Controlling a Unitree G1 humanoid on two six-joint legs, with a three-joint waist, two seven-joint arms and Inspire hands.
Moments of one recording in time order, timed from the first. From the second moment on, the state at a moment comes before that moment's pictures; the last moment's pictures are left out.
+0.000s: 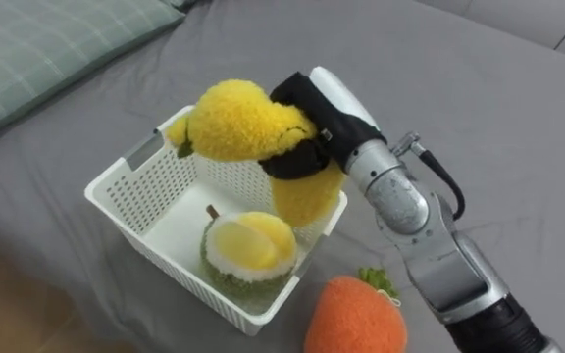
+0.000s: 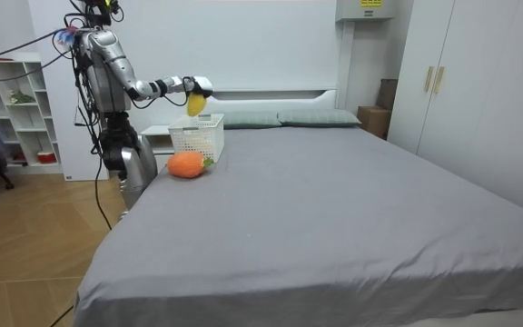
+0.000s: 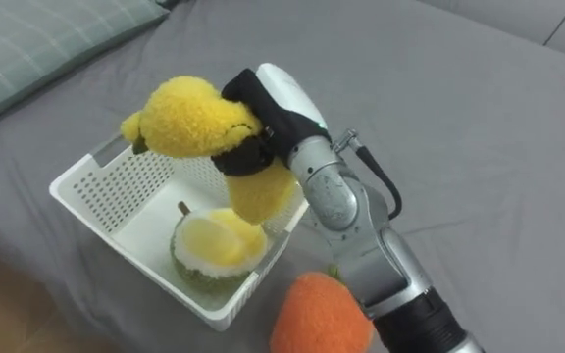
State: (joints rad) left arm 0.17 0.21 0.06 0.94 0.32 0.20 0.20; right arm -0.36 -0.23 0.43 -0.01 -0.40 0.22 0.13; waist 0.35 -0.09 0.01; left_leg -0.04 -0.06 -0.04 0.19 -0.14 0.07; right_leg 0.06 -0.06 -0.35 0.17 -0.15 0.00
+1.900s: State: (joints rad) left arm 0.16 0.19 0.06 0.97 0.32 0.21 0.22; right arm -0.37 -0.22 0.39 0.14 -0.34 0.23 0.14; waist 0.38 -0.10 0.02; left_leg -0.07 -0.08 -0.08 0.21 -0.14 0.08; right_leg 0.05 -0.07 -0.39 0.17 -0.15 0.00
